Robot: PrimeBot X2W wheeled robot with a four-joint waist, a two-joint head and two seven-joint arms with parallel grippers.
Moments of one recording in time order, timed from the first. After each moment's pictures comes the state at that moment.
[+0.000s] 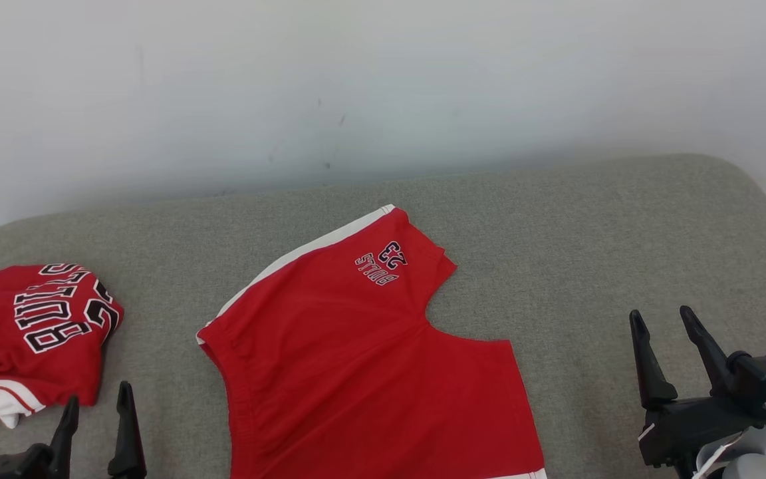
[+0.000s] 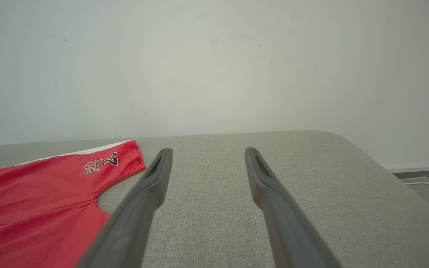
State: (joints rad) left arm 0.00 0.25 -0.18 0.24 -0.44 0.12 -0.25; right arm -0.08 -0.33 0.22 0.22 0.49 -0.09 -0.25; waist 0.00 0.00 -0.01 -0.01
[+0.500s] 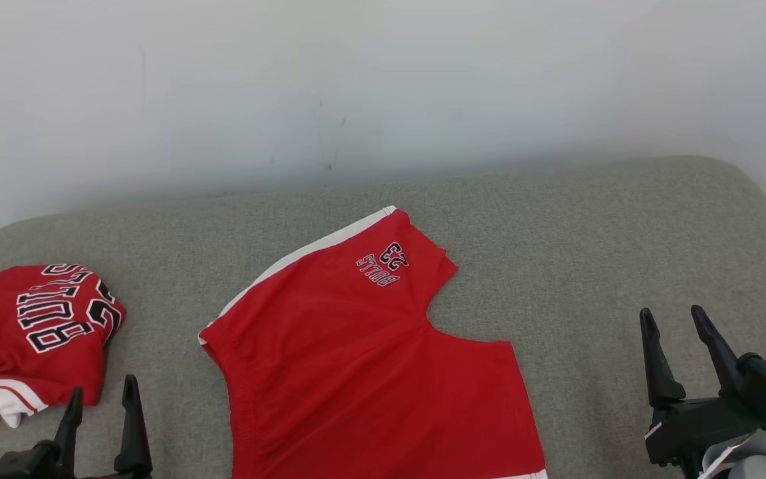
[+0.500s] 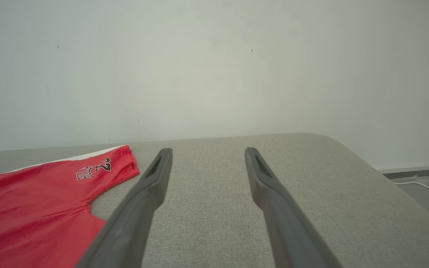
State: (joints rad) left arm 0.00 0.22 -0.17 0.21 -0.38 0.12 -0.25; right arm -0.07 -0.31 0.18 0.21 0.47 -0.10 -0.25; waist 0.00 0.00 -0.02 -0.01
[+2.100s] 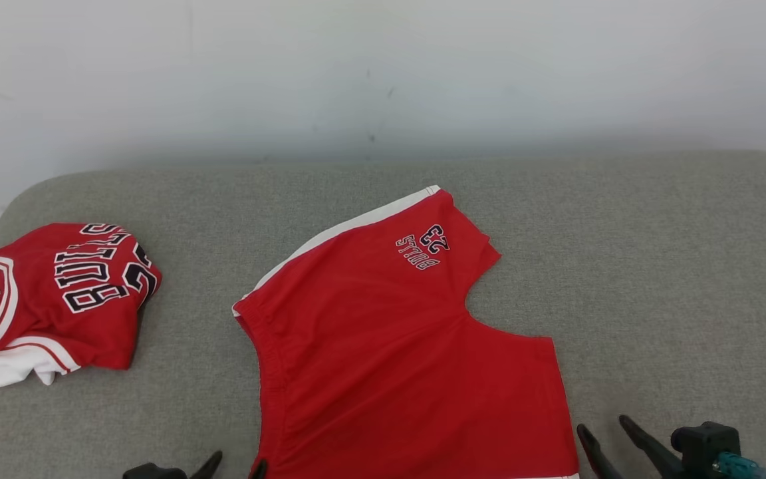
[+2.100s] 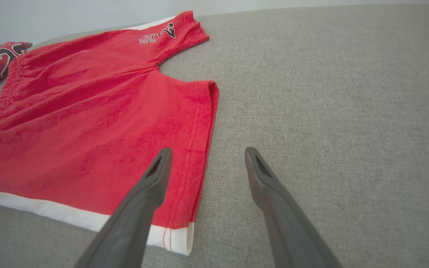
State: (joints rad) left arm 0.06 0.26 -0.39 0.18 -0.36 -0.08 0.04; right arm 0.08 -0.31 0.27 0.20 0.53 0.04 -0.03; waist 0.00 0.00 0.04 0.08
